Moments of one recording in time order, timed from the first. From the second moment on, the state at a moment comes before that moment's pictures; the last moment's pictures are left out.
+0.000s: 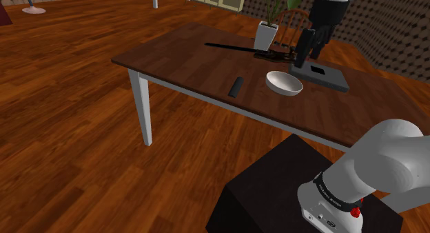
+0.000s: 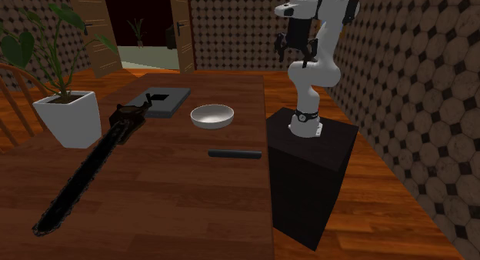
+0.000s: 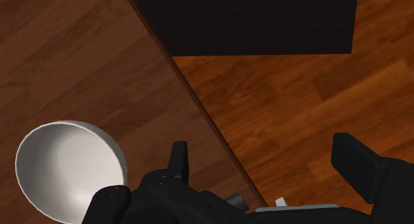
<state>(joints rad) 0.01 -0.76 0.06 -2.32 -0.05 1.49 0.02</state>
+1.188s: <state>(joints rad) -0.13 -0.20 0.08 -2.19 0.09 1.86 0.48</state>
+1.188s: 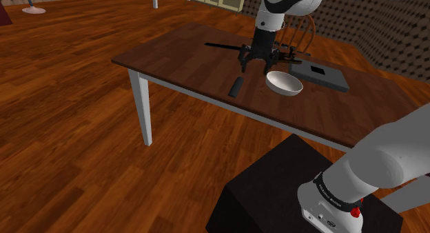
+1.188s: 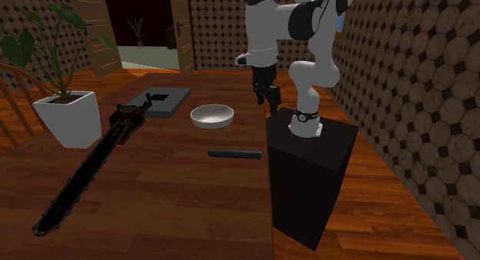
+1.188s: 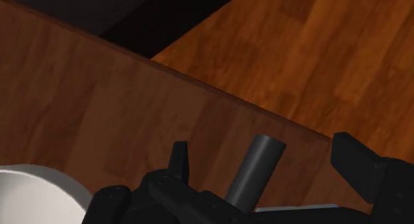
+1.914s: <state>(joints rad) -0.19 0.18 0.03 -2.00 0.19 2.04 0.71</state>
